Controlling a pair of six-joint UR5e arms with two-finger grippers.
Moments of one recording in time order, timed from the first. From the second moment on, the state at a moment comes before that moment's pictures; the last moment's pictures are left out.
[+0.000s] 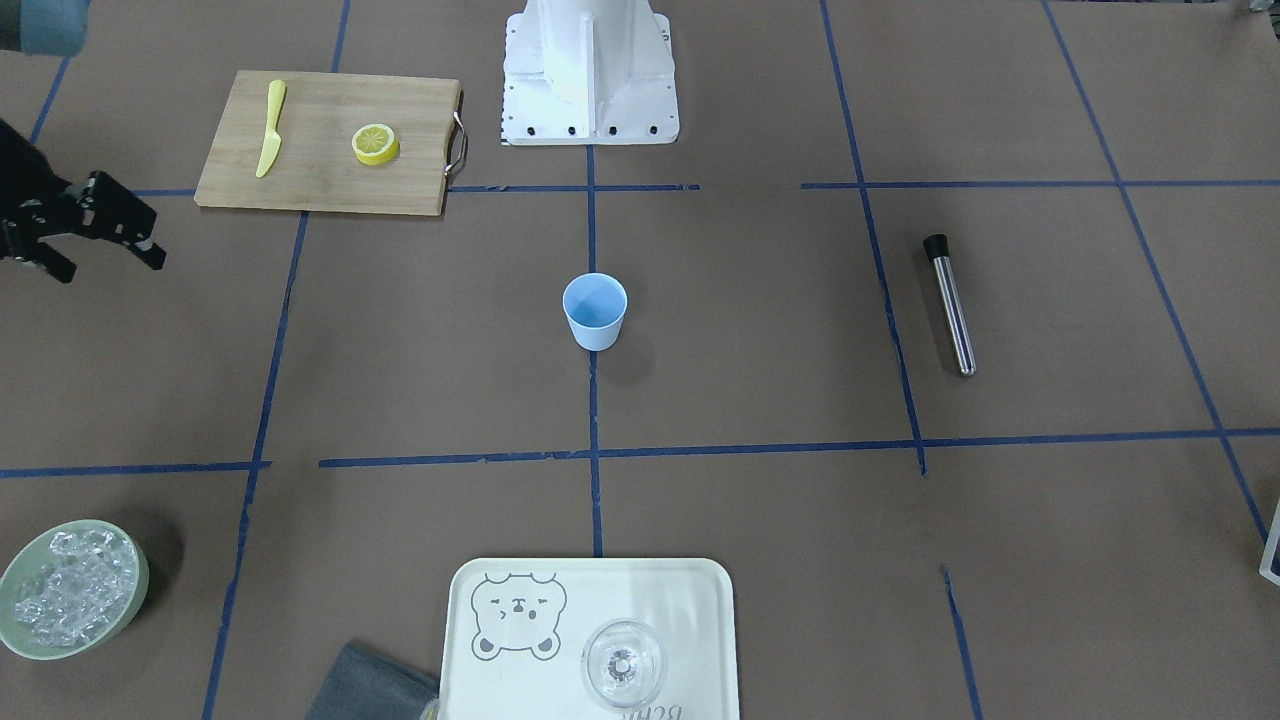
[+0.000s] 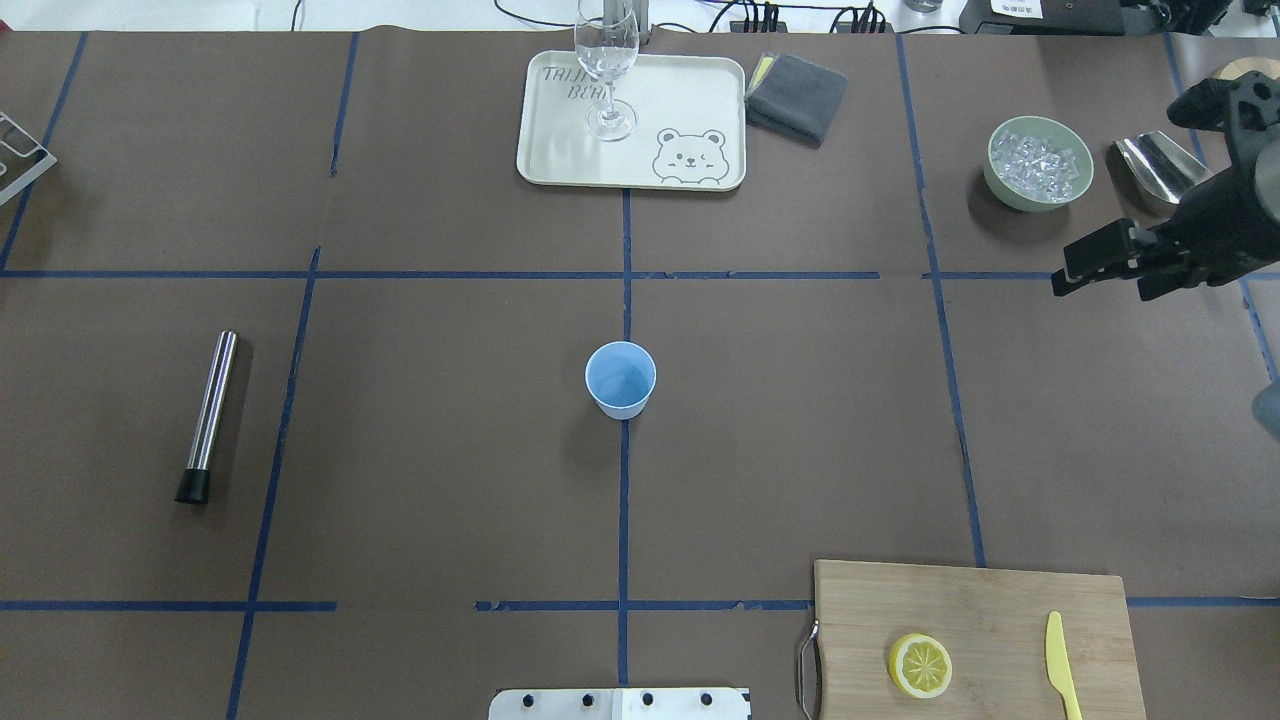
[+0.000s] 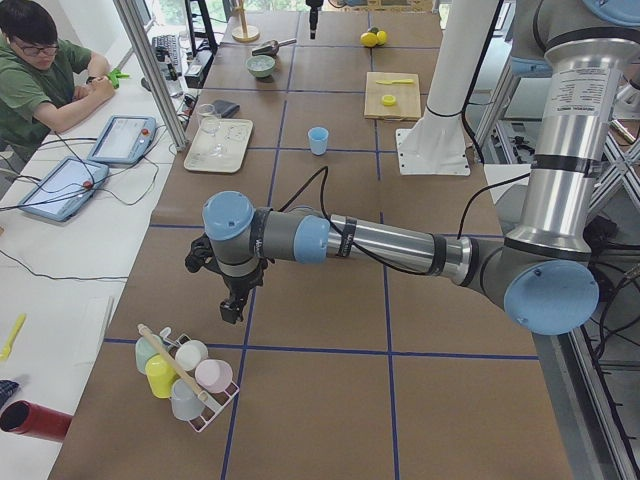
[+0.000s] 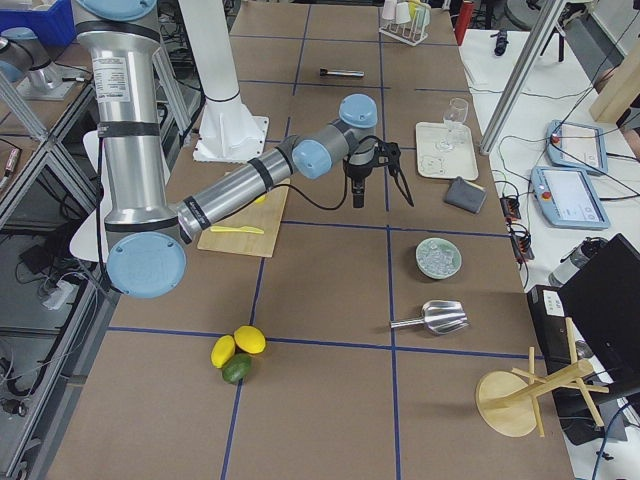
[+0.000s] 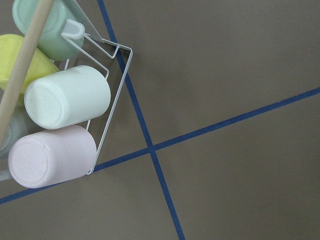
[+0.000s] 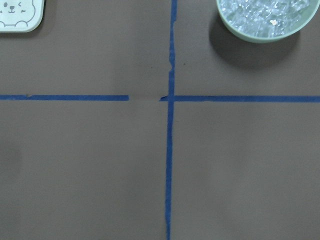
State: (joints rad) left arm -1.57 -1.69 -1.64 -1.50 -2.36 0.23; right arm 1.03 -1.52 2.11 -1.47 2.28 0.84
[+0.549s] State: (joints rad) left arm -1.57 -1.69 -1.67 -1.50 -2.36 0.14; right arm 0.57 -1.64 2.36 -1.45 1.90 1.30
